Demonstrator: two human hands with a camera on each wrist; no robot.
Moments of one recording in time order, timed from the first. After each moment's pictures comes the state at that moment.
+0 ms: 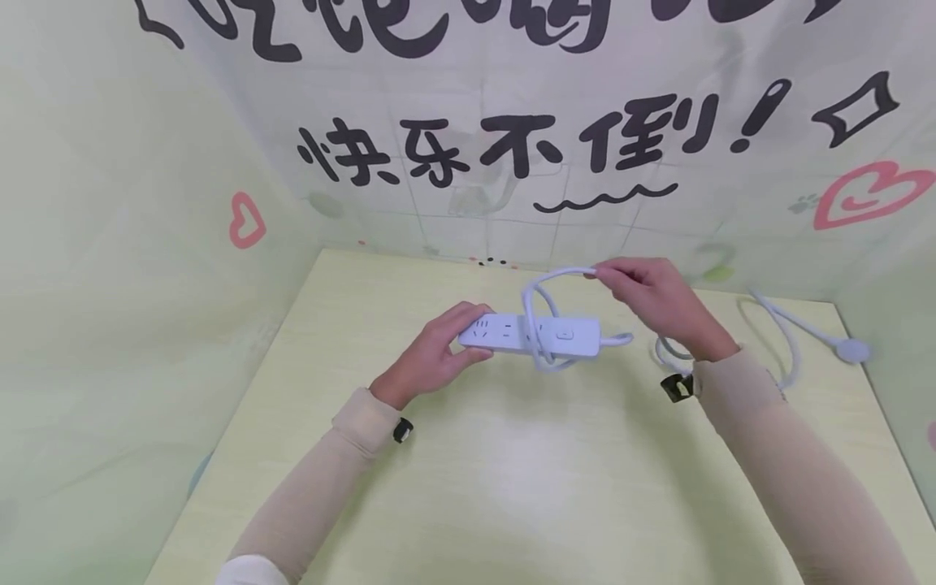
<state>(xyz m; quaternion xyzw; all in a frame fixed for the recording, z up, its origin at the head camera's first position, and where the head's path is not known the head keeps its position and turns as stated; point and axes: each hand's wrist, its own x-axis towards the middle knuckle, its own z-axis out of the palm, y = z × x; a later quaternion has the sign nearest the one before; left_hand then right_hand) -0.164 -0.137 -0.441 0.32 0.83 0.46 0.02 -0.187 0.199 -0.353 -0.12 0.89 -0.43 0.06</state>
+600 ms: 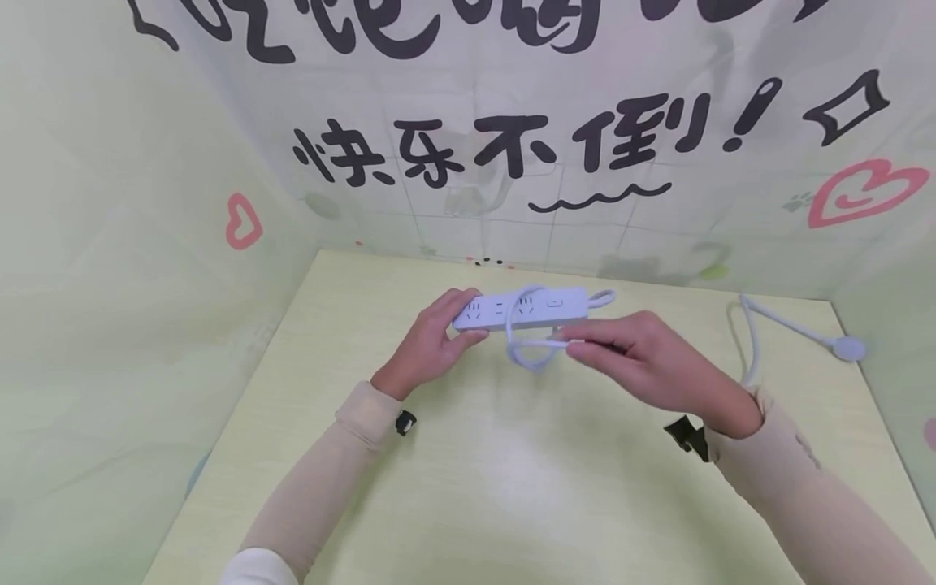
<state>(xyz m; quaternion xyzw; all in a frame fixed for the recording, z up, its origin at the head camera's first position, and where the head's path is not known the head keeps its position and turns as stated) -0.173 -0.130 -0.440 0.28 0.87 0.42 -0.04 -0.114 0.179 -0.328 -0.39 0.81 -0.44 0.01</state>
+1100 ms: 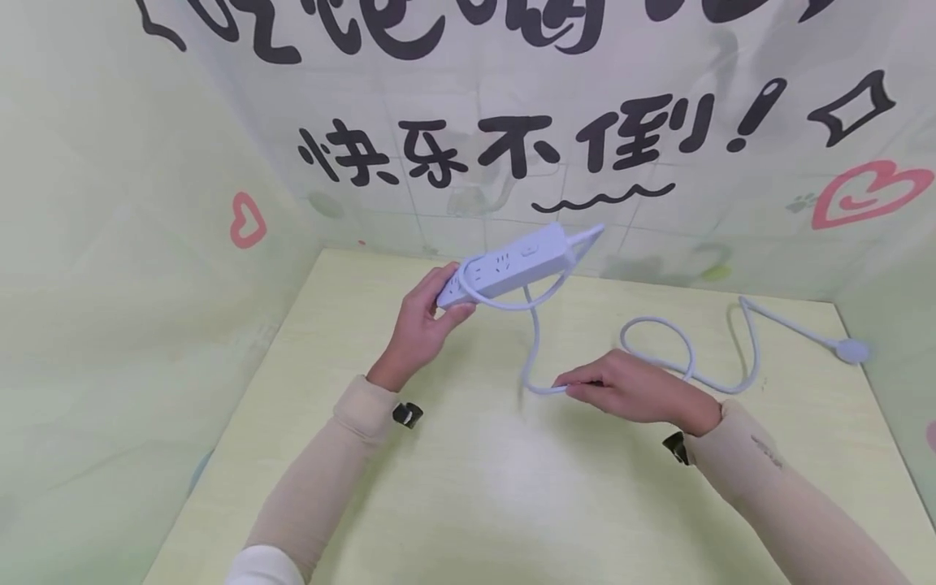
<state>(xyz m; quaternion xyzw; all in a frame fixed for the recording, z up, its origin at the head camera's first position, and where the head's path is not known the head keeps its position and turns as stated) -0.176 -0.131 -0.415 0.25 0.76 0.59 -0.10 -0.125 0.188 -0.399 -0.35 0.85 -0.33 0.21</state>
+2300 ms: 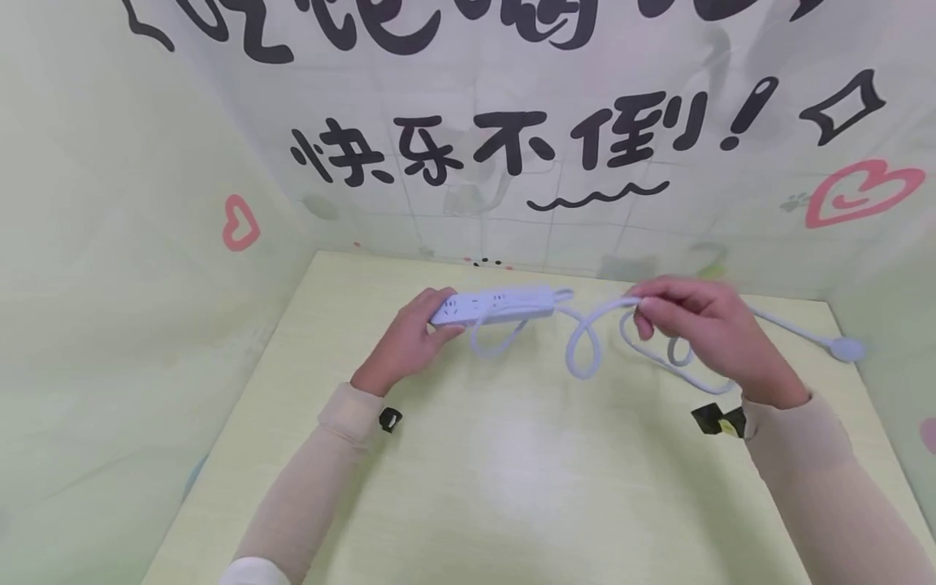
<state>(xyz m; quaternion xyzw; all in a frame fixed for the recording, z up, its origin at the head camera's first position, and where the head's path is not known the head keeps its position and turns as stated) -0.177 -0.156 -0.445 0.20 0.91 0.36 0.01 -0.124 0.234 -0.331 -0.23 0.79 -0.56 0.02</state>
